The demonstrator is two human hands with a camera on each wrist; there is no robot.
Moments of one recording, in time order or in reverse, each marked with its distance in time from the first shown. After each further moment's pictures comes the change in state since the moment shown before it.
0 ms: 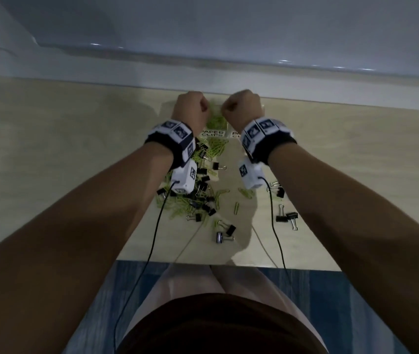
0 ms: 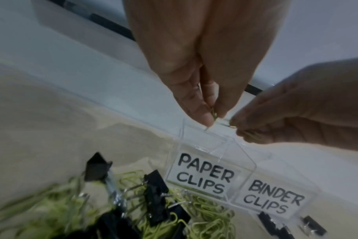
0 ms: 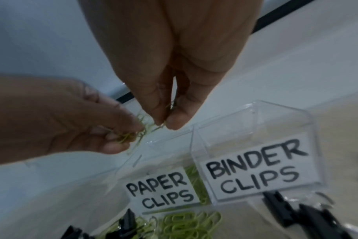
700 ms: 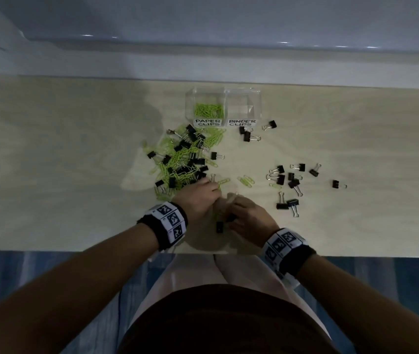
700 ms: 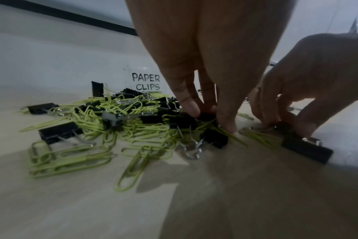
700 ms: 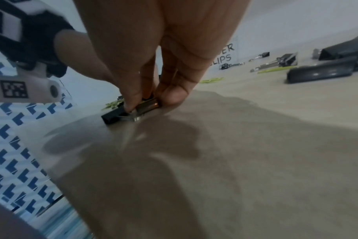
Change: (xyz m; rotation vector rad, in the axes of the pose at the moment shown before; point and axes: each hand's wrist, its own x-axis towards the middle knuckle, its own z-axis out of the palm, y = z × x) left_hand -0.155 -0.052 0.058 0.485 -0.696 0.507; right_hand -0.220 0.105 0.064 -0.012 -0.352 -0.367
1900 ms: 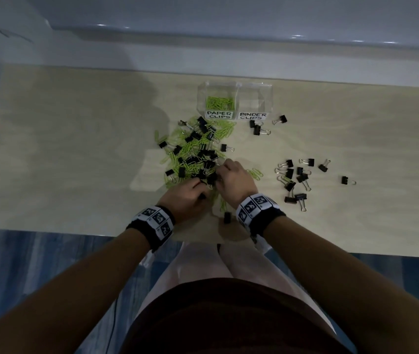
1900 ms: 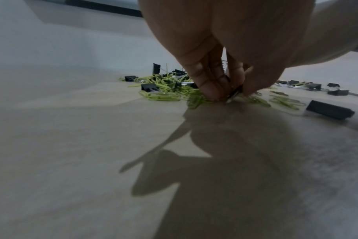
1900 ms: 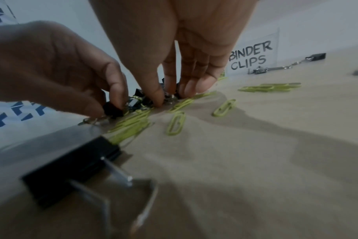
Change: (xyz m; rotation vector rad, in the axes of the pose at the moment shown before) left_hand -0.050 -0.021 0.032 -0.184 0.324 -0.055; right_hand 0.073 -0.038 0.003 -0.258 0.082 0.159
